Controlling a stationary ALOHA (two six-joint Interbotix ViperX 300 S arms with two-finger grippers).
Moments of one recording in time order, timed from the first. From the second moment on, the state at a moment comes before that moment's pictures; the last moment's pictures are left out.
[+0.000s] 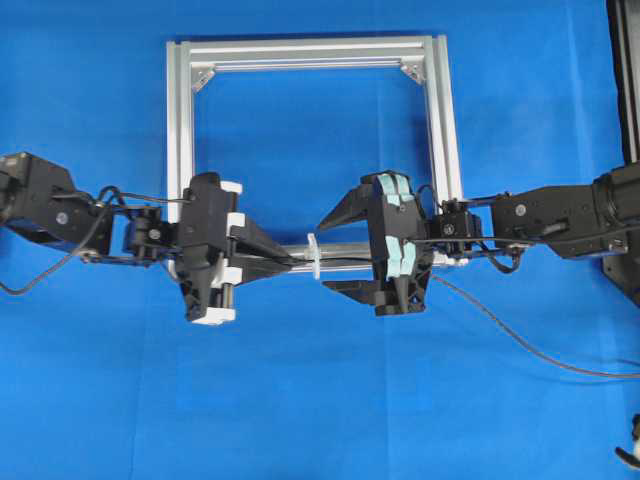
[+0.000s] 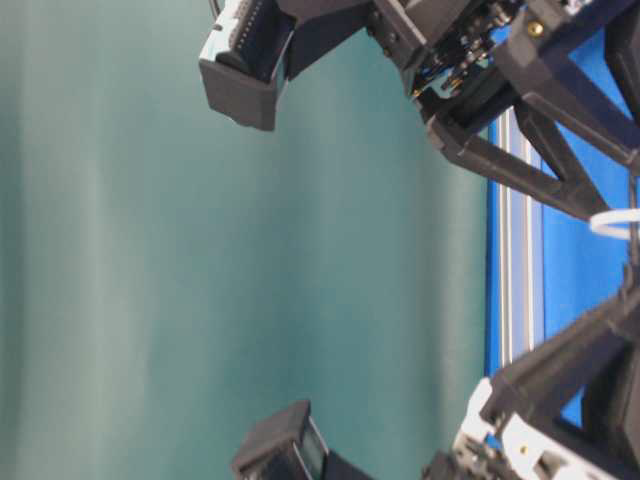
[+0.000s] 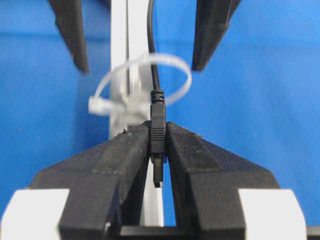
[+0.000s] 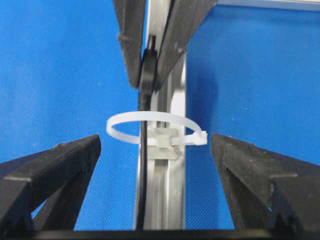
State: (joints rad) left arm -0.12 0.16 0.86 -0.09 -0.60 -0.04; right arm 0.07 0.09 0.81 0.03 -0.37 0.09
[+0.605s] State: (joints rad) left arm -0.14 -0.10 1.17 -0.09 -0.60 -0.06; right arm 0.07 0.09 0.81 0.03 -0.37 0.09
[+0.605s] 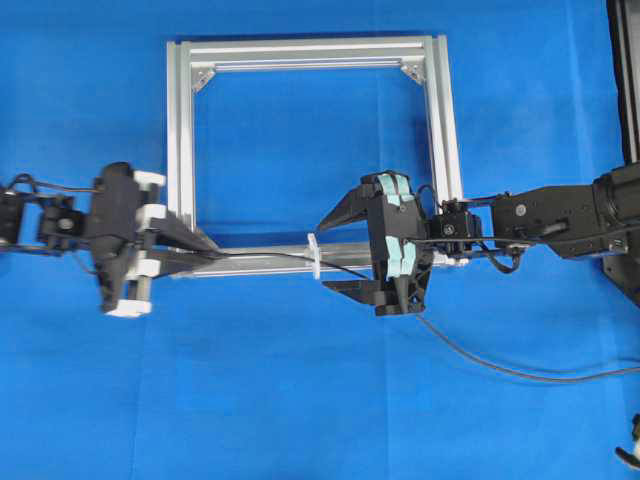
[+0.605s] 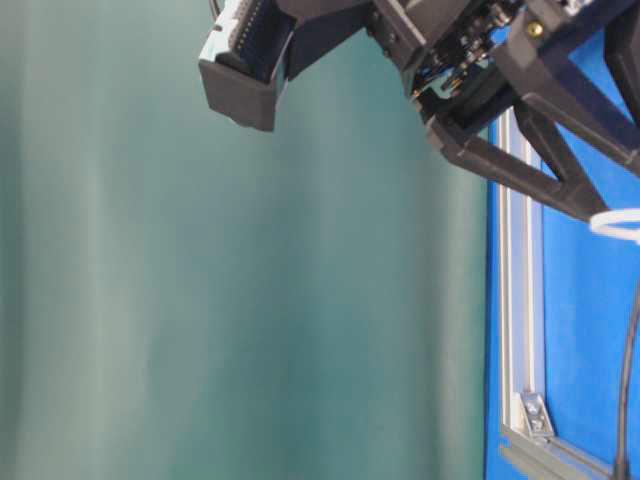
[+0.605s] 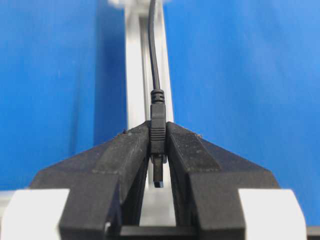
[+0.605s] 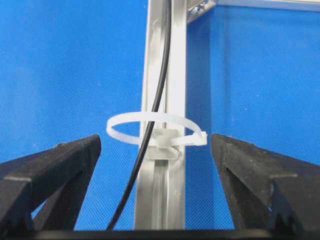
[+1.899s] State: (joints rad) left arm -0.15 -0.31 1.37 -0.09 -0.58 -0.09; right arm 0.07 0.09 0.77 0.04 -0.33 0.10
